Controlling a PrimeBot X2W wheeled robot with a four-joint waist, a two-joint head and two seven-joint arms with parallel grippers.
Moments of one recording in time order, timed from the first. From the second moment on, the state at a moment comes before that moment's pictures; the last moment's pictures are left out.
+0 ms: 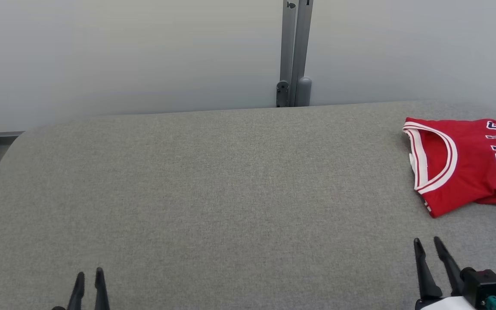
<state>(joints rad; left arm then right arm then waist) 0.18 0.04 0.07 0.21 -0.26 -0.07 -0.26 0.16 -0.05 -0.08 0.14 0.06 0.13 -0.26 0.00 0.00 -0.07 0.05</state>
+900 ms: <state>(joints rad) 0.12 0.04 0.08 0.25 -0.65 -0.09 -0.15 0.11 -0.04 -0.09 0.20 0.50 0.13 -0.15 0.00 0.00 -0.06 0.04</state>
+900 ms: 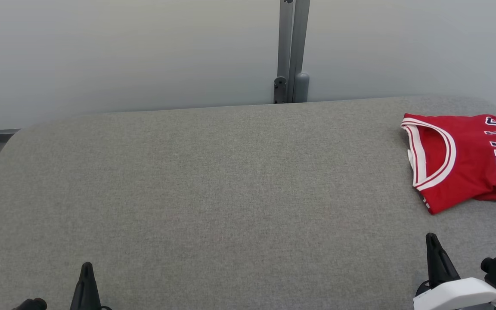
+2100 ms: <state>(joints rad) 0.02 0.04 0.10 0.25 -1.08 -0.11 -0.03 0.01 -0.04 -0.10 0.22 1.01 0.13 -0.03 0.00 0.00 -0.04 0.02</state>
